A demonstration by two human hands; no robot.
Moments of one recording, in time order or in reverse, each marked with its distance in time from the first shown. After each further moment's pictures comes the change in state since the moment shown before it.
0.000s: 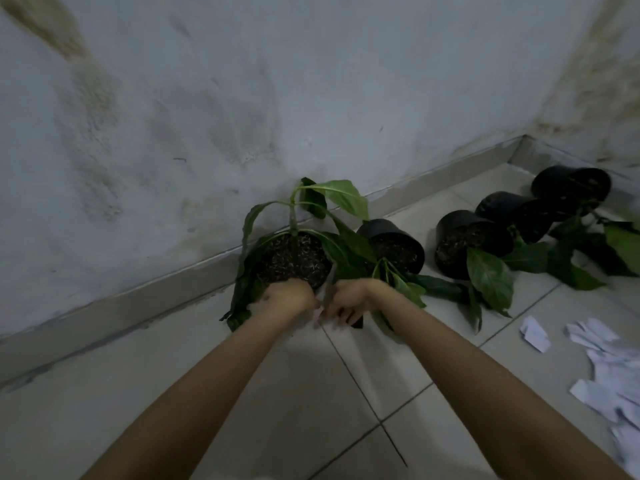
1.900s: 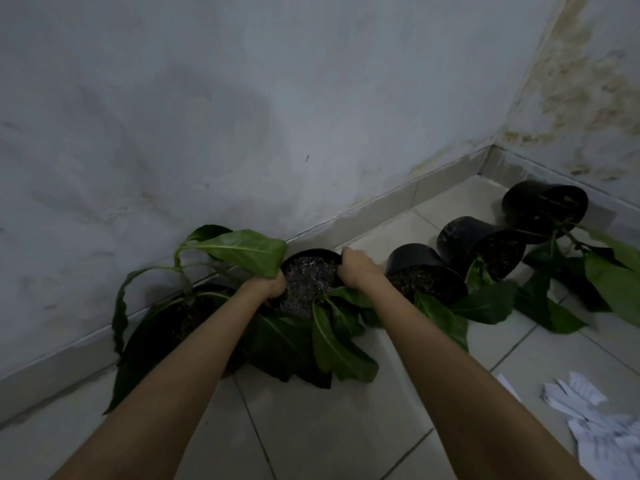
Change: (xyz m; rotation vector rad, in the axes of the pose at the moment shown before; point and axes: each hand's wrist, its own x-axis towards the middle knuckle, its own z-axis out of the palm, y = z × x) left_hand 0.130 0.105 -0.069 -0.464 0.101 -0.053; right_hand 0.049 0.069 -0.185 -0.256 0.653 -0.042
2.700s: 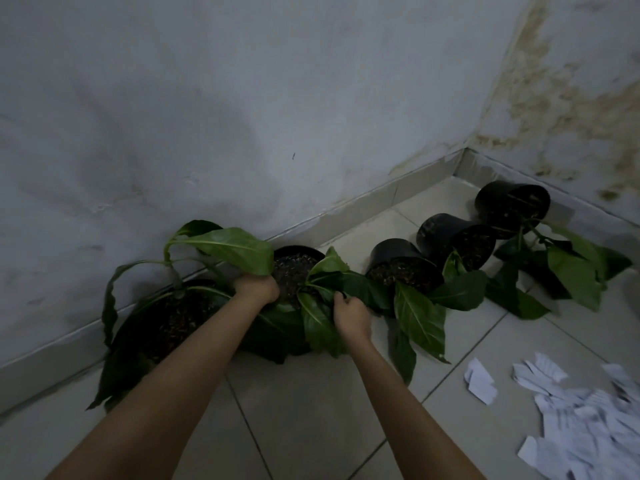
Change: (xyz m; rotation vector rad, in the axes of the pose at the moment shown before) left_hand -0.031 0.002 0.007 0.480 -0.005 0.024; right_hand -0.063 0.015 0.079 0.787 0.179 0.378
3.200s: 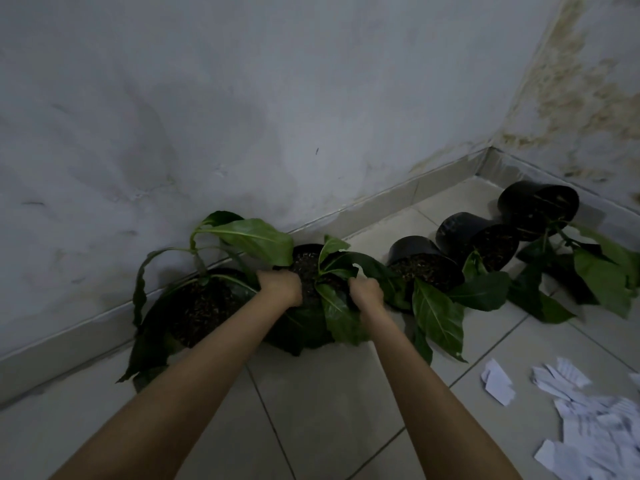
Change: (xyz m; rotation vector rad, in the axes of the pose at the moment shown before) left_hand -0.038 0.005 -0.004 0.287 0.012 0.128; right_hand 0.001 -0.029 -0.010 0.129 -0.068 0.022
